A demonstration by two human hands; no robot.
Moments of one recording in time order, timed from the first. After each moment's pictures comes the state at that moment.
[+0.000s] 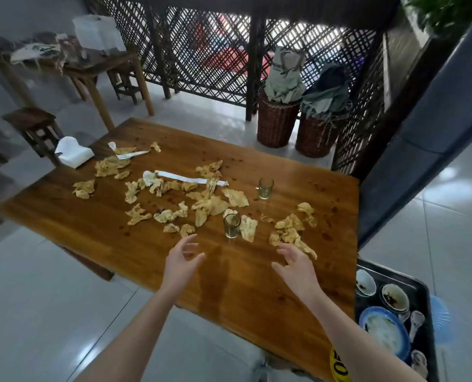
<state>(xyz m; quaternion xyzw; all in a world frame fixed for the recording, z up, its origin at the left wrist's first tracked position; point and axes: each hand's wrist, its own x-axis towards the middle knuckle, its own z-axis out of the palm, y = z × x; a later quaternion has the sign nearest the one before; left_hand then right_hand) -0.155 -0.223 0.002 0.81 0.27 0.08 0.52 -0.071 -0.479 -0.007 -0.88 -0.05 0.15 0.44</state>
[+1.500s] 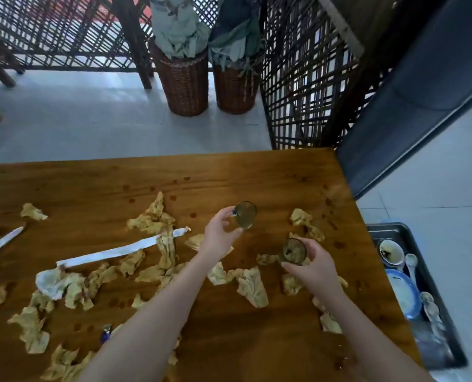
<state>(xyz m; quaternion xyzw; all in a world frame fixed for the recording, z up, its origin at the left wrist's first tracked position) 0.197 -0.208 -0.080 0.83 0.03 -0.18 0.52 0.087 -0.417 -0.062 -0.87 0.23 0.06 0.44</state>
